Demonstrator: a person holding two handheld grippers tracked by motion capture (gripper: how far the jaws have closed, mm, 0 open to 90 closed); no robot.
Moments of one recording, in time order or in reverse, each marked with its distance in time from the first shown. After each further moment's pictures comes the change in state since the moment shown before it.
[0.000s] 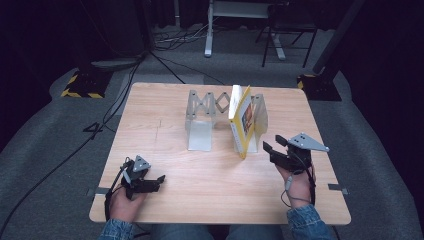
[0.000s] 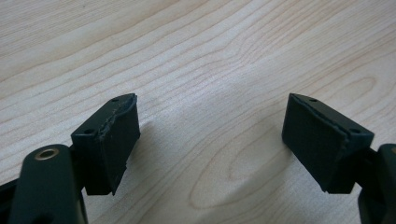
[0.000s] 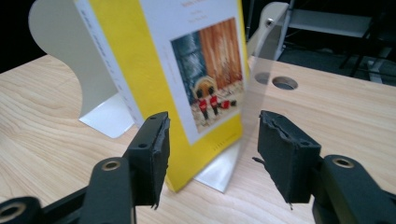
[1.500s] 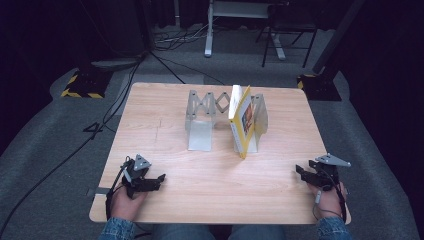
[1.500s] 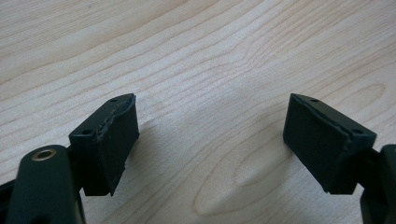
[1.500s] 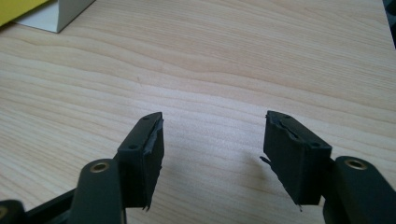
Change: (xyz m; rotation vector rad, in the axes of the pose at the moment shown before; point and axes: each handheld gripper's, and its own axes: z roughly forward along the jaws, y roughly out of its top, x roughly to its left) left arm 0.000 0.002 0.002 -0.004 0.014 -0.023; right arm -0.109 -0.117 -0.011 0.274 -0.159 0.071
